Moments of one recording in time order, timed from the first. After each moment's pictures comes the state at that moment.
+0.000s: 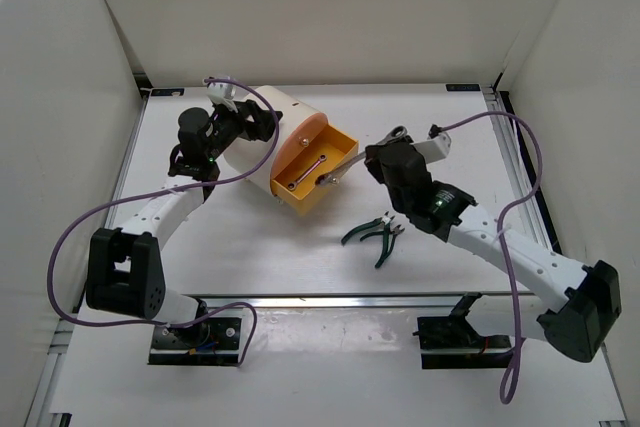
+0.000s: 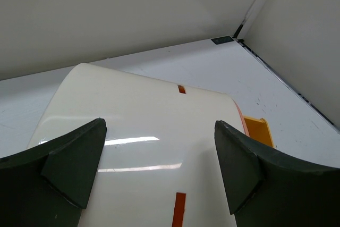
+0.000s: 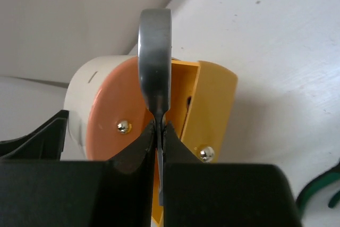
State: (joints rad) left arm -0.20 1.44 0.95 0.50 0.41 -0.26; right arm 0.82 1.18 1.02 -0.25 0.68 1.21
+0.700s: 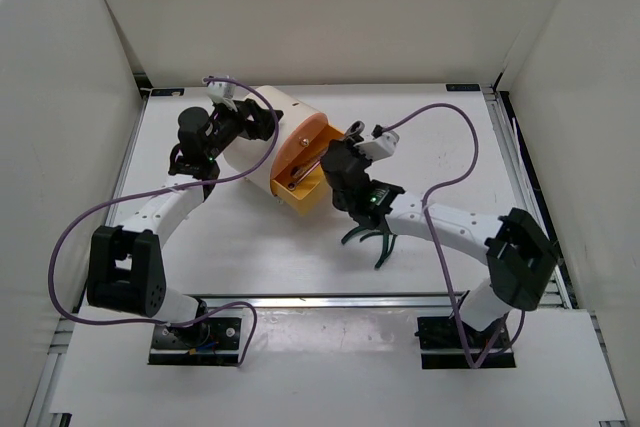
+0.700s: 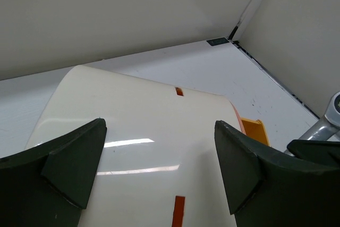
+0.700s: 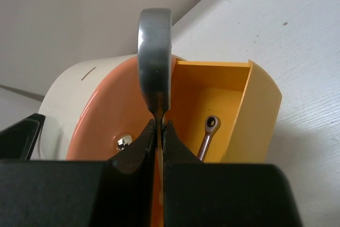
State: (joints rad) left arm -0.19 1.45 0.95 0.52 0.43 -0.28; right arm 0.97 1.53 1.10 0.14 0.95 1.02
